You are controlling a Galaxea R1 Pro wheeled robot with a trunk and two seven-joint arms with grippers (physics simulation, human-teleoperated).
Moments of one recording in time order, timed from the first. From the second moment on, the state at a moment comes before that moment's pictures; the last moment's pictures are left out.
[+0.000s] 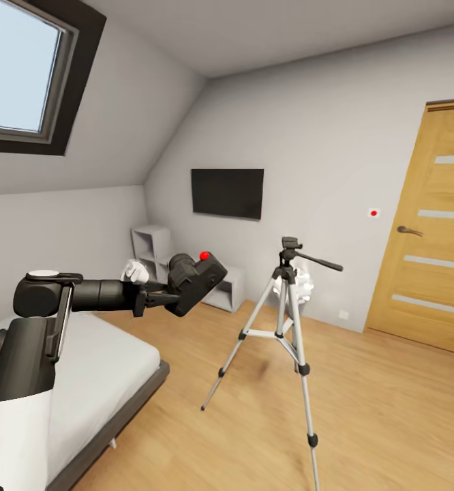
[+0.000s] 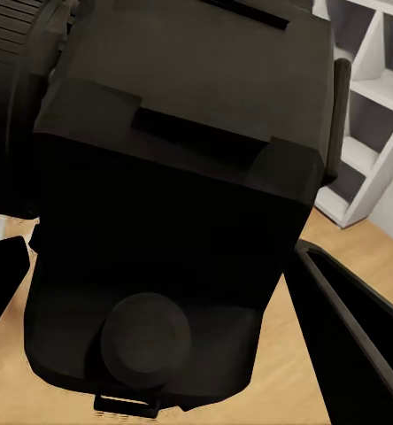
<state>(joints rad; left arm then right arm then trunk) -0.76 0.14 0.10 -1.63 -0.35 1.04 -1.56 -0.06 -0.08 0.42 0.07 -0.55 -0.28 -0.07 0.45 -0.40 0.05</state>
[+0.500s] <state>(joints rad) -0.75 0.14 0.10 -1.63 -0.35 1.04 -1.56 -0.06 -0.08 0.42 0.08 -0.55 -0.28 -0.06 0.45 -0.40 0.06</state>
